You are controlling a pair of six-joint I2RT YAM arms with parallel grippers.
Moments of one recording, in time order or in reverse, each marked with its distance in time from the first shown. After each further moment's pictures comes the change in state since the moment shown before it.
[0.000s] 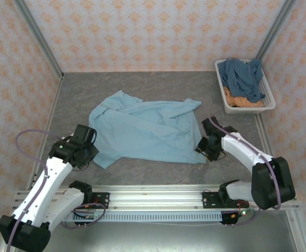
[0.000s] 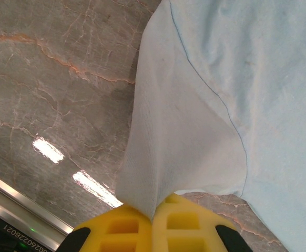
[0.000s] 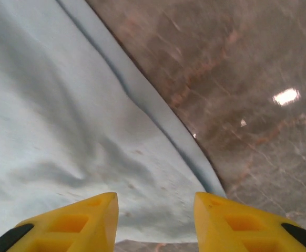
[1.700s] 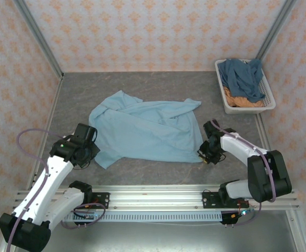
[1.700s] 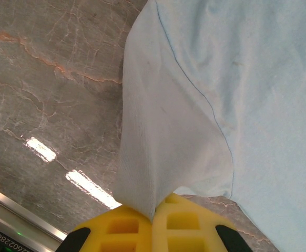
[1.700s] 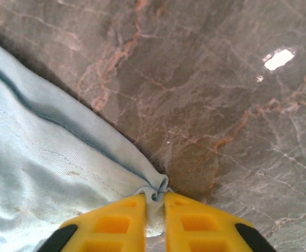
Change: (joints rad) left arm 0.000 0.017 0.000 0.034 0.019 -0.001; right arm -0.050 0.071 -0.048 0.042 -0.024 0.108
